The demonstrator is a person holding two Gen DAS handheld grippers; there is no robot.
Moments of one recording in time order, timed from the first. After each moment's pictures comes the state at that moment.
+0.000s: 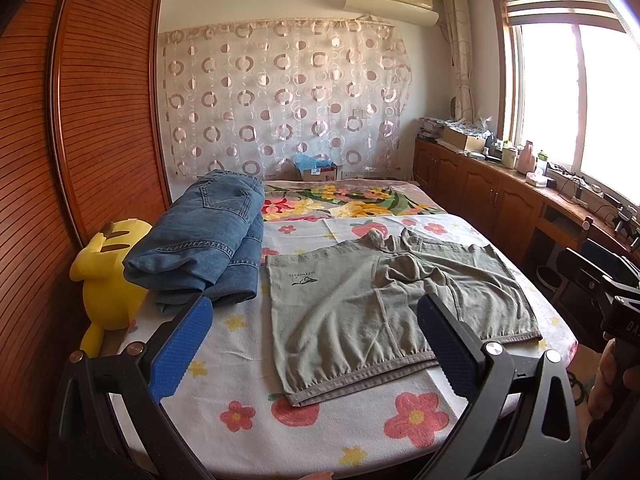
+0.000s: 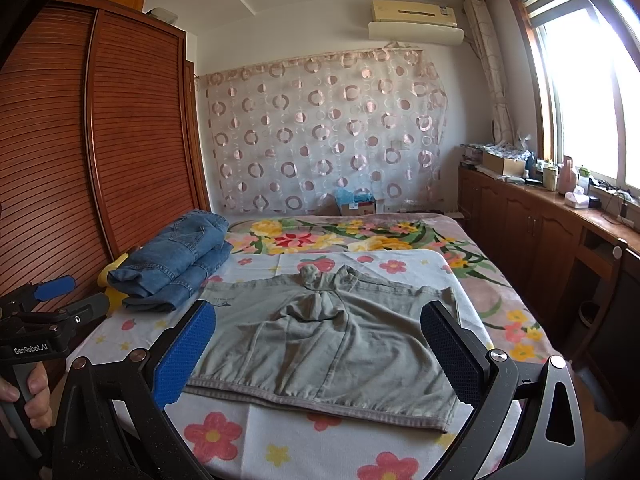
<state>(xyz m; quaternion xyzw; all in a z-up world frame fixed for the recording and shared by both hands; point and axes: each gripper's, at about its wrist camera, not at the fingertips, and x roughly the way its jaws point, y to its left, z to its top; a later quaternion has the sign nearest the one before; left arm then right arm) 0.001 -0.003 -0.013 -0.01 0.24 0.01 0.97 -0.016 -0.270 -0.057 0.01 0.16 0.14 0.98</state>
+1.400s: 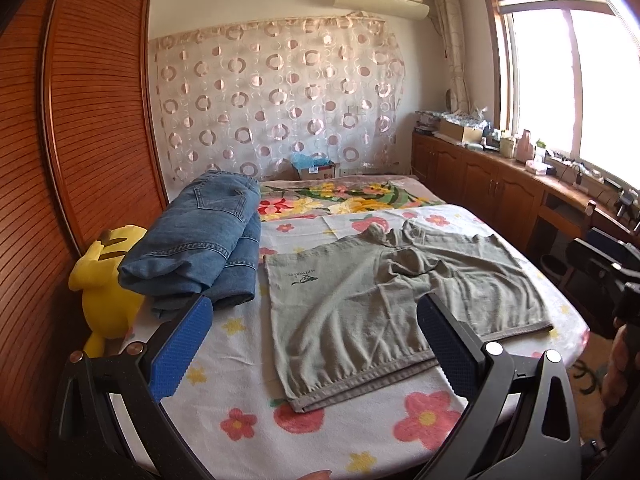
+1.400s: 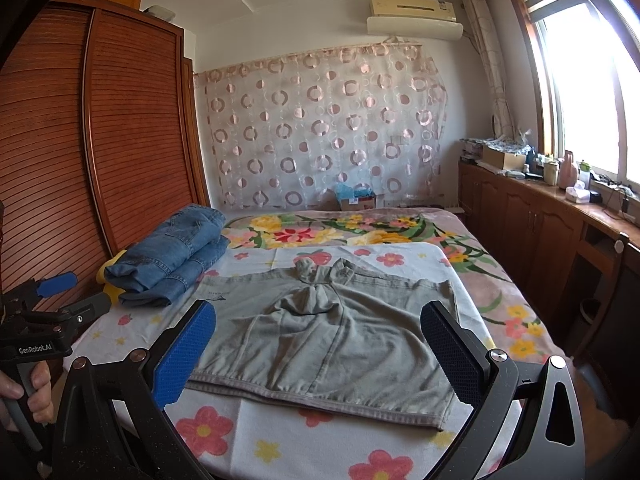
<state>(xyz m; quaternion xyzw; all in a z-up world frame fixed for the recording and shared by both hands) 0.024 -0.001 -0.019 0.01 0.25 0.00 0.97 -0.006 -0.283 -0.061 0.01 0.17 0.14 0.97</state>
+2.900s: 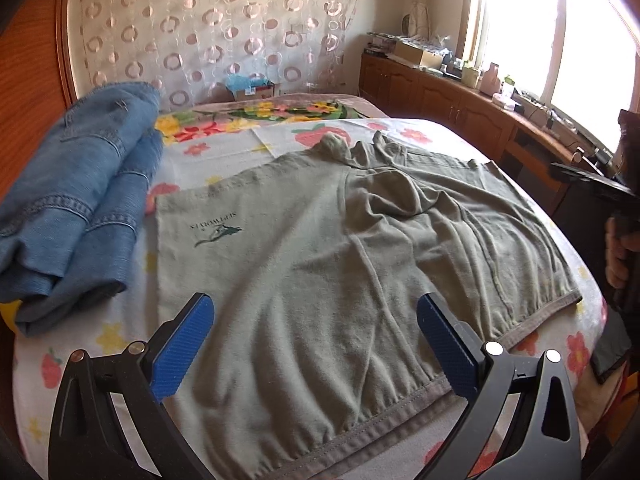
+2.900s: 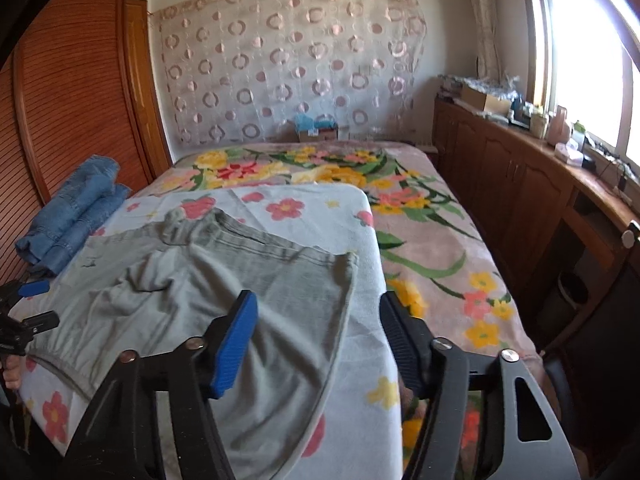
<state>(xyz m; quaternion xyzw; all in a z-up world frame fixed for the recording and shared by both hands) 0.149 -0.025 -0.114 0.00 0.38 -0.11 0.92 0.125 -0.319 -0.068 -0.01 0.31 0.10 0.94</state>
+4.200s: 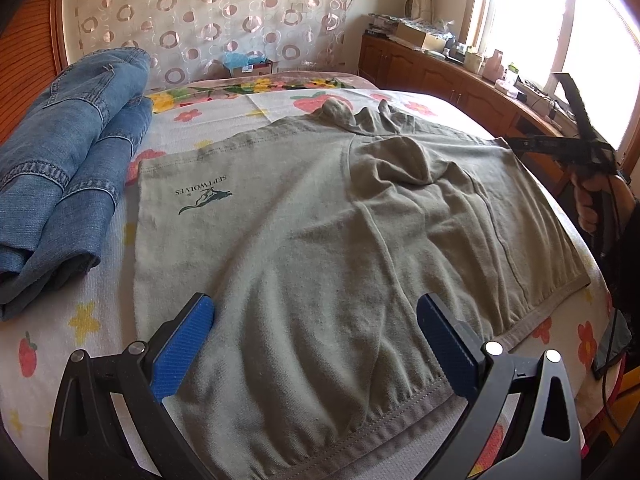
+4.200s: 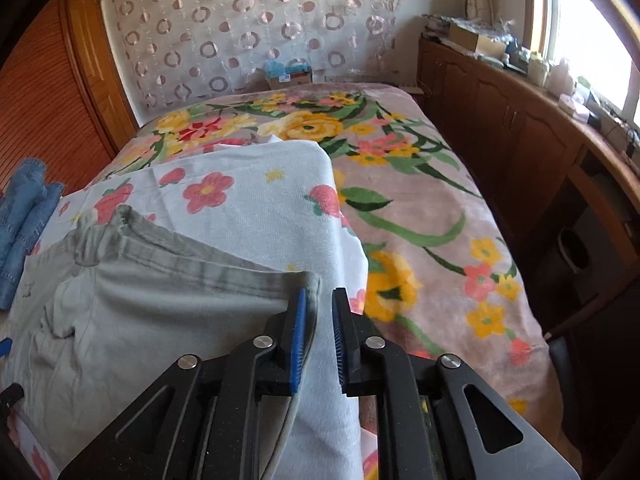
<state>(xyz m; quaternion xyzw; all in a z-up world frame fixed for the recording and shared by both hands) 0.155 -0.023 -0.135 0.00 0.42 -0.12 0.90 0.191 -0.315 -0.013 -0.02 0.39 0.07 0.92</state>
